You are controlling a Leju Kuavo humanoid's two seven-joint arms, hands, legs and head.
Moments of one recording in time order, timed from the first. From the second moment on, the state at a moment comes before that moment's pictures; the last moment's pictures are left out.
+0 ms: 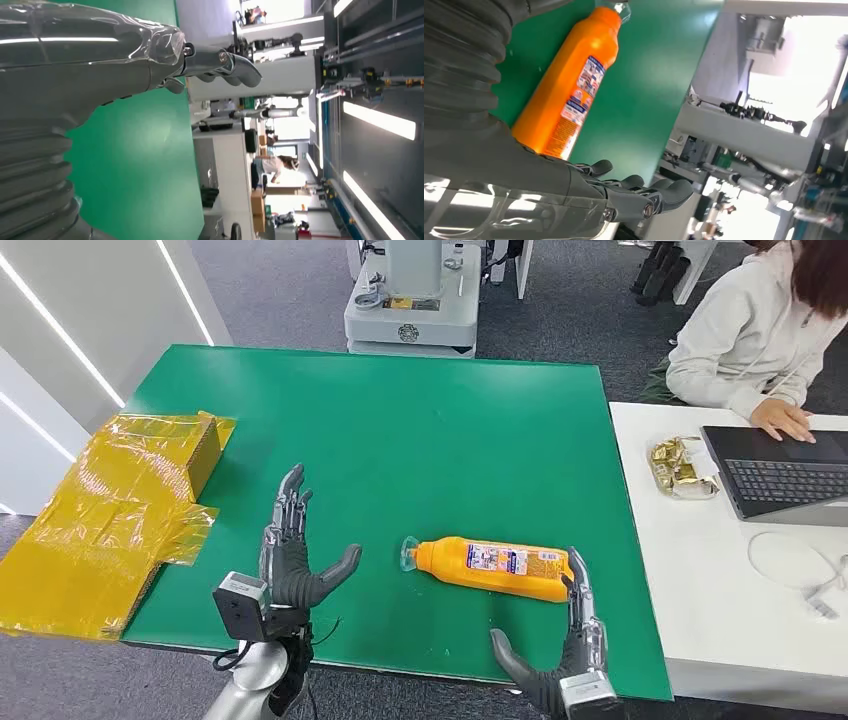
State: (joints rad) left arm -0.09 -0.08 -0.43 -1.45 0.08 0.26 -0.64; right arm 0.18 0.00 0.33 -1.64 0.36 -0.35 -0.36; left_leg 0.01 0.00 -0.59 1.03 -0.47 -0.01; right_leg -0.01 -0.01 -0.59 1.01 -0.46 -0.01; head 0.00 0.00
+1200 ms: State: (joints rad) left arm -0.16 -0.06 -0.43 -1.35 0.01 0.19 -0.66; right arm -0.79 -0.35 0.77 -0.81 0.35 0.17 -0.19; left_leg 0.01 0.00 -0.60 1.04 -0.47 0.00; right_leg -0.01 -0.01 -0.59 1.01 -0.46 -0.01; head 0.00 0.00
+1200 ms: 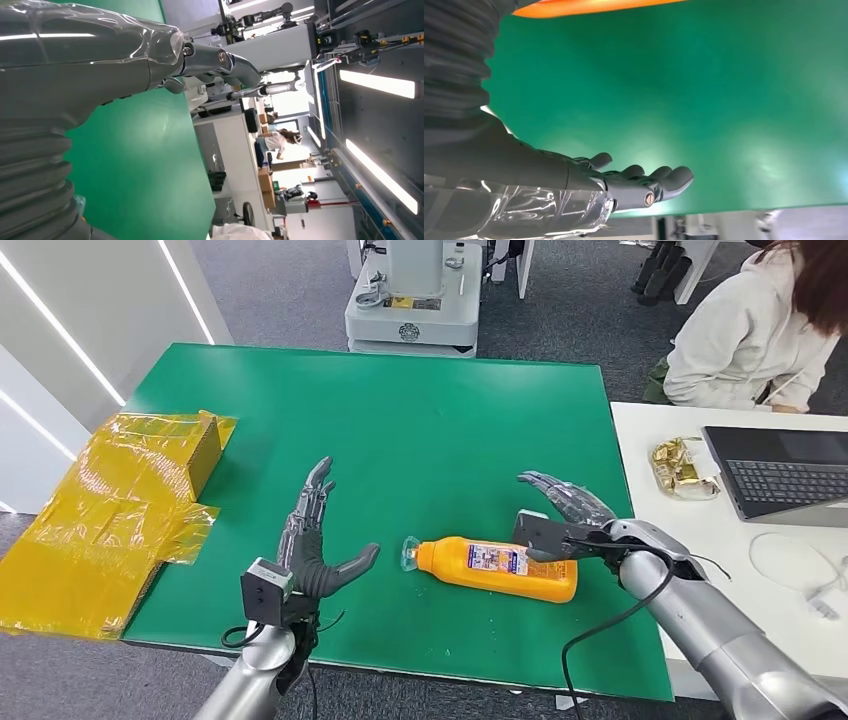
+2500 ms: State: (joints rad) left arm -0.10 -0.03 -0.41 -1.39 0.02 0.14 -0.57; right arm -0.98 -0.25 1.19 -0.64 0.15 0.46 -0.12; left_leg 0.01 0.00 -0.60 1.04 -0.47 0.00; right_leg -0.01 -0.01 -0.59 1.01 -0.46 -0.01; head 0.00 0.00
